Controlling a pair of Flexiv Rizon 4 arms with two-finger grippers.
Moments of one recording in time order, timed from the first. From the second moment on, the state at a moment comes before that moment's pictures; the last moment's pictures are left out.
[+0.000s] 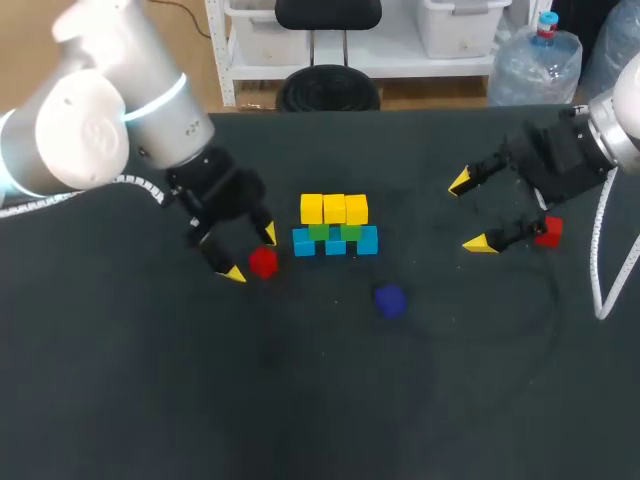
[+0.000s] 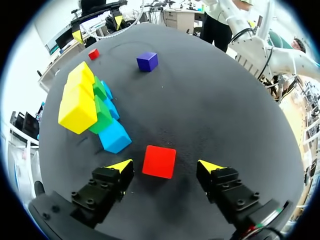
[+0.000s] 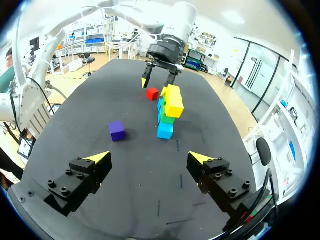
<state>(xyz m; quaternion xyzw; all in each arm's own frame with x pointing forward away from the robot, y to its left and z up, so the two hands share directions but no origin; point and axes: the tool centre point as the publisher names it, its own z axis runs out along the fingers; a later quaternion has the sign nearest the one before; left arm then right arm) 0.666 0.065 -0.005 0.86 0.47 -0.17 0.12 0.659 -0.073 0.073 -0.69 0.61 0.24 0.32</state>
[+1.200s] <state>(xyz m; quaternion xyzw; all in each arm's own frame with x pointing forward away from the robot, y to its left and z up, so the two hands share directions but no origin) 0.672 0.059 0.003 0.86 0.47 -0.18 0.11 0.659 -0.073 0.073 -0.69 0.61 0.24 0.32</state>
